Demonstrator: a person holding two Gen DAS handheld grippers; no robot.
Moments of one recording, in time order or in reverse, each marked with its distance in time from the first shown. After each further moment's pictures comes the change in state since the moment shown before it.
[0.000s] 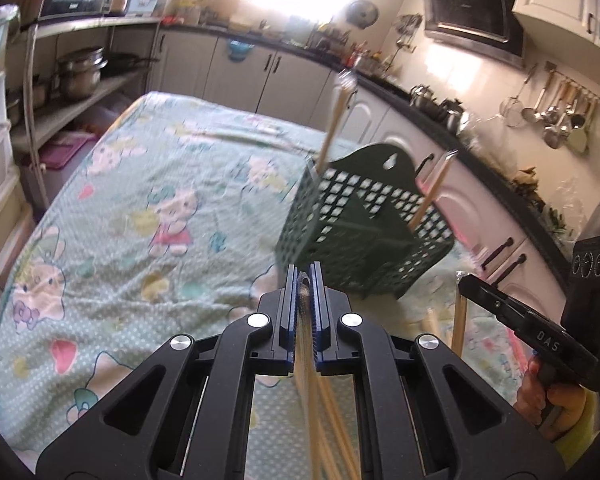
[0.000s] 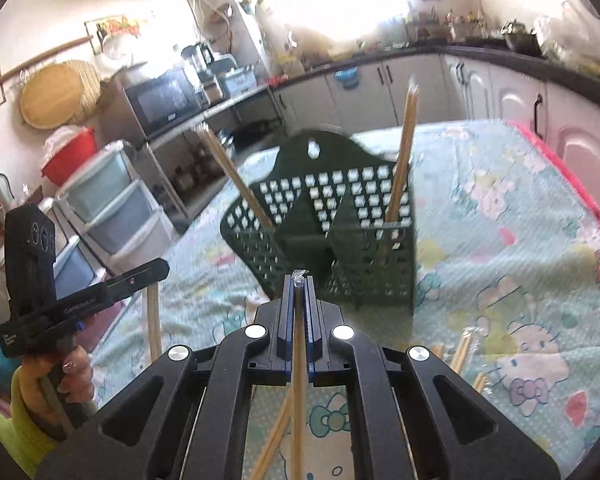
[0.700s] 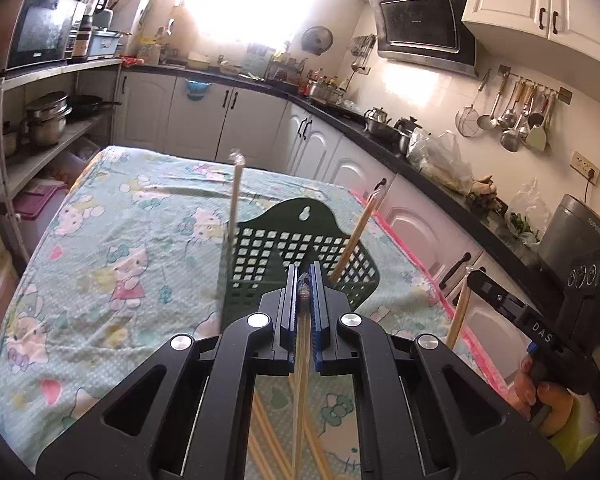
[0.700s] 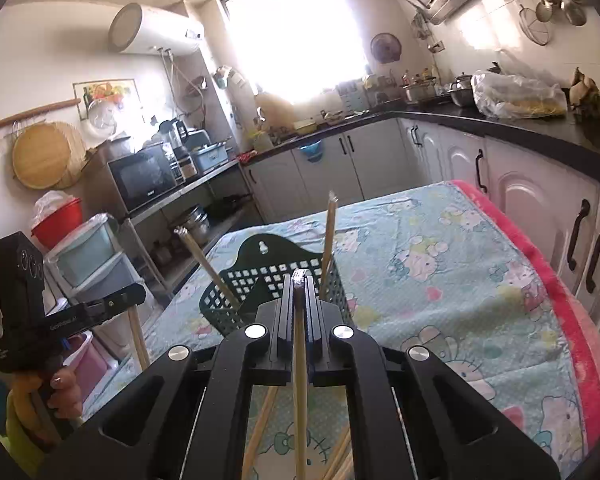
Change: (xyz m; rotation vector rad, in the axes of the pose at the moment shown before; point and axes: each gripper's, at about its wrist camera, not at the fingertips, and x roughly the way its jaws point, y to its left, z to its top) left arm -0.026 -0.058 0.025 0.090 -0.103 -0.102; right arm -0.084 -0.033 0.011 0.059 -0.264 -0.098
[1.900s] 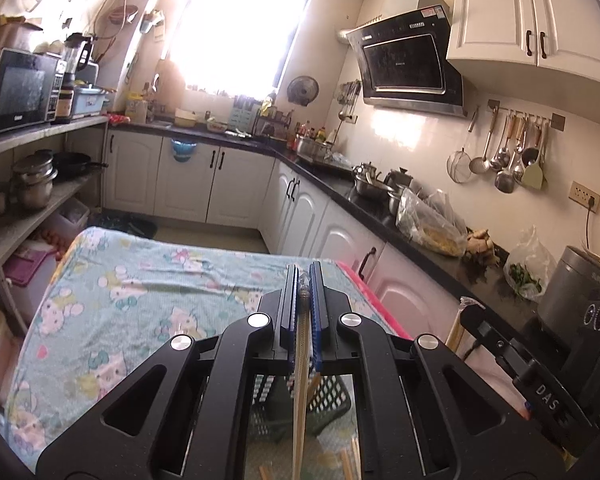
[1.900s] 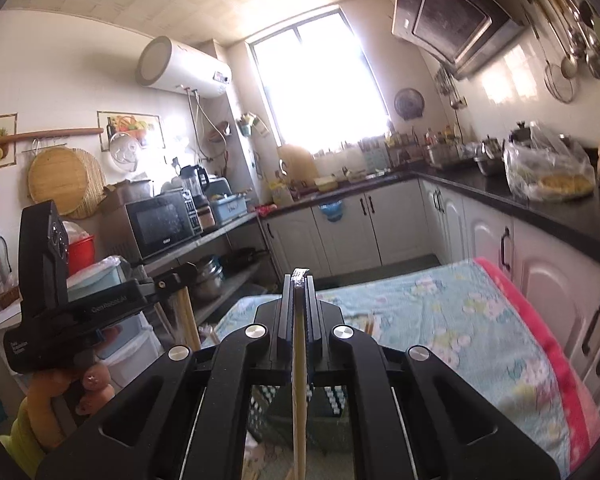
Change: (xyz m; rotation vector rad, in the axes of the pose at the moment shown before) left arm 0.025 -0.044 0.098 0.056 -0.189 -0.002; right arm 0.016 0.034 0.079 -0.083 -0.201 0.055
